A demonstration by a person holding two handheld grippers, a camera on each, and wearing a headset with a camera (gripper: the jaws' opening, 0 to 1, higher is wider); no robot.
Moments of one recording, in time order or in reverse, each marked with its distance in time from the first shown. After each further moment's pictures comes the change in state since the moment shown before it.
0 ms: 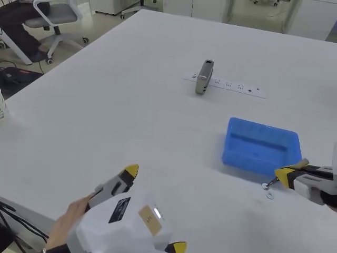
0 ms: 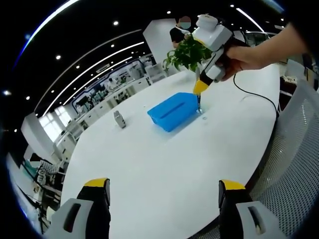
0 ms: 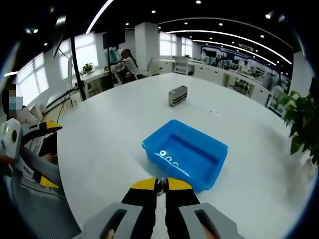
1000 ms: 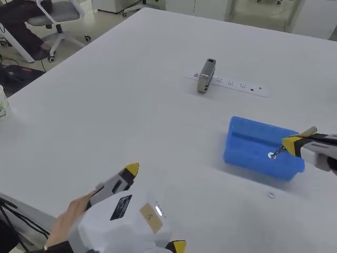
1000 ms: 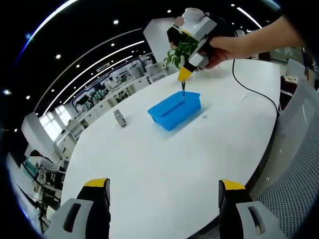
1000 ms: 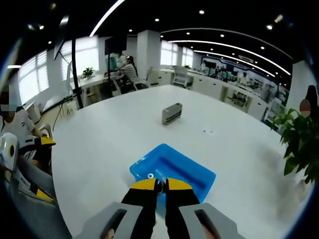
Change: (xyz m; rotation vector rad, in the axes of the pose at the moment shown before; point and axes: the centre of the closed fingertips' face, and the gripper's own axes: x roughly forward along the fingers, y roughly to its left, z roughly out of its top) left arm 0.001 0.000 -0.002 -0.003 0.009 0.001; right arm 0.004 -0.025 0.050 -0.051 -0.081 -0.035
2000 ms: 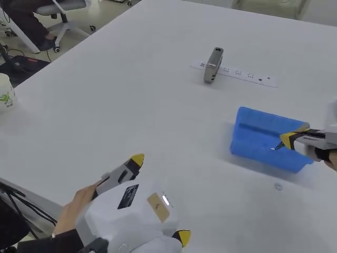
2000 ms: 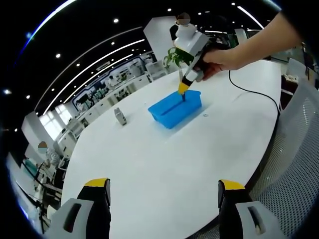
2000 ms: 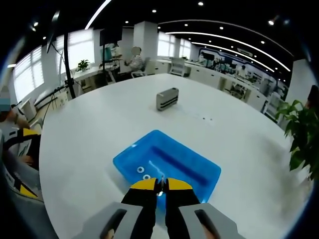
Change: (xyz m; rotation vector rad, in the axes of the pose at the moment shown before) left arm 0.001 0.001 -0.003 -0.001 0.015 0.004; right arm 0.046 -0.013 -0.031 0.008 0.086 -0.027
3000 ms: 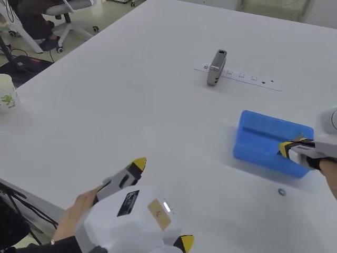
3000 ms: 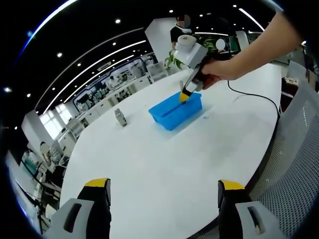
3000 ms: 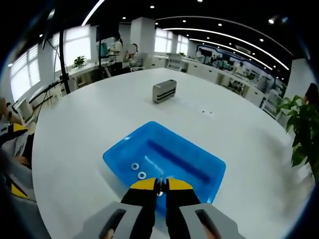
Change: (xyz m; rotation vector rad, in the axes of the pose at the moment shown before) left arm -0.001 0.000 0.003 -0.014 -0.014 -0.002; right arm 0.018 -0.006 -0.013 0.019 0.030 -0.024
